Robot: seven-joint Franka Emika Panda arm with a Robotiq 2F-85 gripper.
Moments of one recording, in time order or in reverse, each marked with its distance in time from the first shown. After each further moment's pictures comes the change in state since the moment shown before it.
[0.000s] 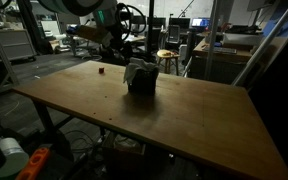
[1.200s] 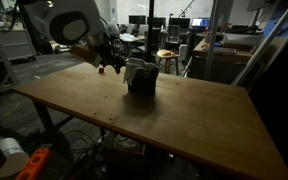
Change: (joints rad) arm 0.177 0.176 -0.001 -0.057 0.210 0.350 -0.074
